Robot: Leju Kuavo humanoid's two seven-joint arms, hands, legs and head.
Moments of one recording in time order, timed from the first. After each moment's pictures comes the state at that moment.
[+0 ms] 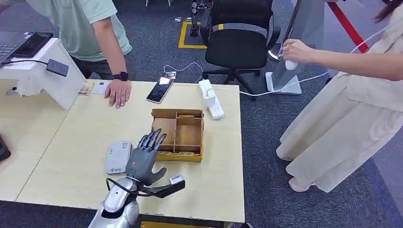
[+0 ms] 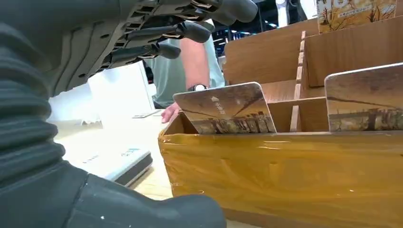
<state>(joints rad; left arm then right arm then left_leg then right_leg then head) -0.08 -0.14 -0.15 -1.31 -1.38 0.25 -0.24 -0.10 0.21 -0.32 -0.36 1.57 -0.46 0.10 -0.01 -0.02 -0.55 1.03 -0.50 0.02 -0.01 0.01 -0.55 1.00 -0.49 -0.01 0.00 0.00</state>
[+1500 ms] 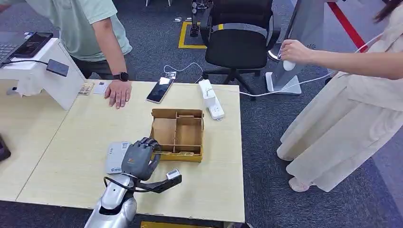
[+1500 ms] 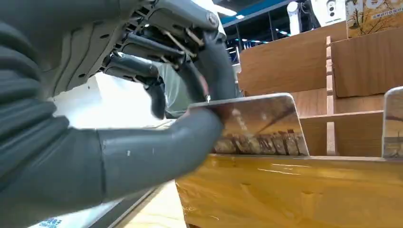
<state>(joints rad) -0.10 -0.14 -0.12 -1.31 -1.42 0.27 -0.22 -0.10 0.21 -0.32 -0.36 1.57 -0.46 0.10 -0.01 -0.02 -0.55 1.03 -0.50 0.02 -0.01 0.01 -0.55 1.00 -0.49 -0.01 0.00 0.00</state>
